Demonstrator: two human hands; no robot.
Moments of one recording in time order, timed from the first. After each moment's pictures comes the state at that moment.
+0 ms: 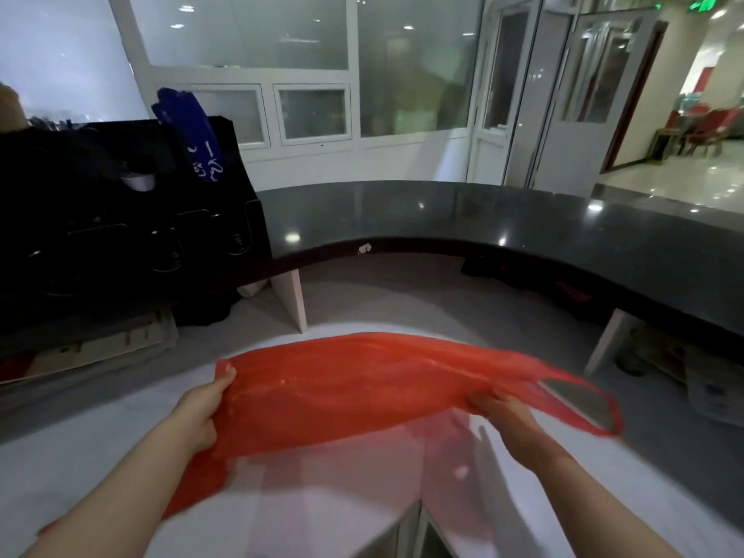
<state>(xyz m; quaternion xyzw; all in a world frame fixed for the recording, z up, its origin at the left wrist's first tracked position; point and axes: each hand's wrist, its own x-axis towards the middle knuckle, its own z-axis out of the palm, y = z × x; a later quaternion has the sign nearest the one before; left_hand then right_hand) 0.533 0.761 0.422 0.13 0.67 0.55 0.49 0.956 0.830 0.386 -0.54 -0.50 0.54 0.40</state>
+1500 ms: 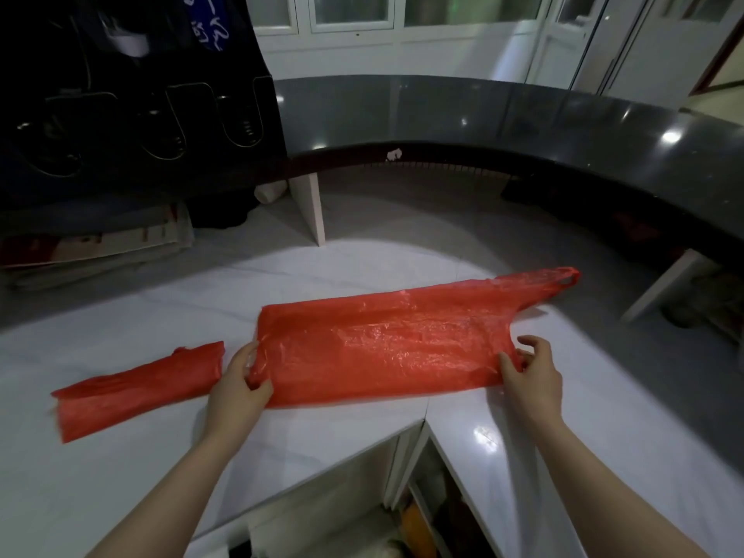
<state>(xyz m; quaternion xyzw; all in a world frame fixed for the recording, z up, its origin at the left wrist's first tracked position) 0.595 0.679 0.333 0.40 0.80 0.39 0.21 0.970 0.825 0.322 -0.68 -0.57 0.29 0.37</state>
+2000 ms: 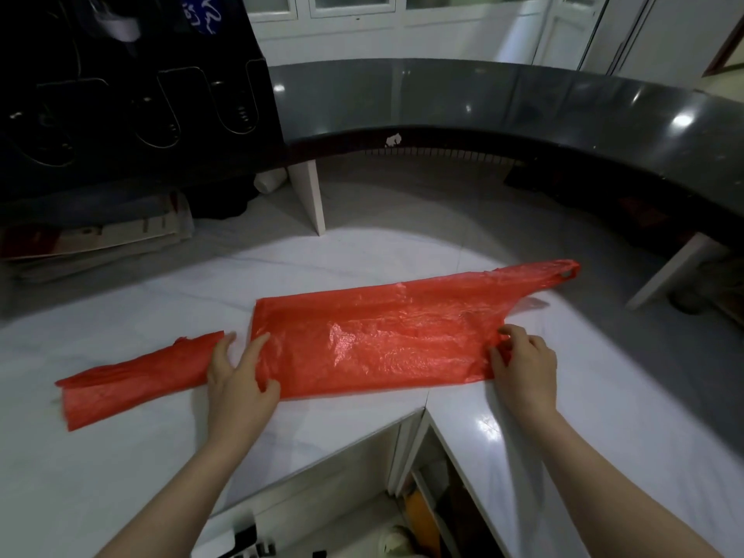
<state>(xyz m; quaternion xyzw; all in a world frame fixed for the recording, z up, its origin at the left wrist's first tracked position) 0.616 0.668 0.336 0.45 0.83 0.33 0.07 0.964 0.823 0.317 -0.64 -0.71 0.11 0.28</state>
